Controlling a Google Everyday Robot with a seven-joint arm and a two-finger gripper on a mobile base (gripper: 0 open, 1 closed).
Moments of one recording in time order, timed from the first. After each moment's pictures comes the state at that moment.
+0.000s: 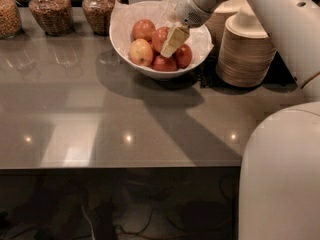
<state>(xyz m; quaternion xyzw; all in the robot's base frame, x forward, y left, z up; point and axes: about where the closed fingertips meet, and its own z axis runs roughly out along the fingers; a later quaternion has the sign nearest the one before) 0.735 -0.046 0.929 -0.64 0.69 0.05 0.33</state>
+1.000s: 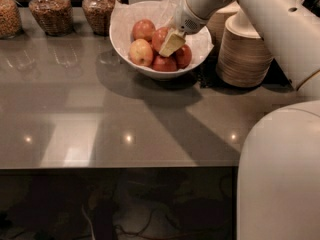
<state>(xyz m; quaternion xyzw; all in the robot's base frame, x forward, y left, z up) 0.734 -0.042 0.909 -0.64 0.70 0.06 0.31</state>
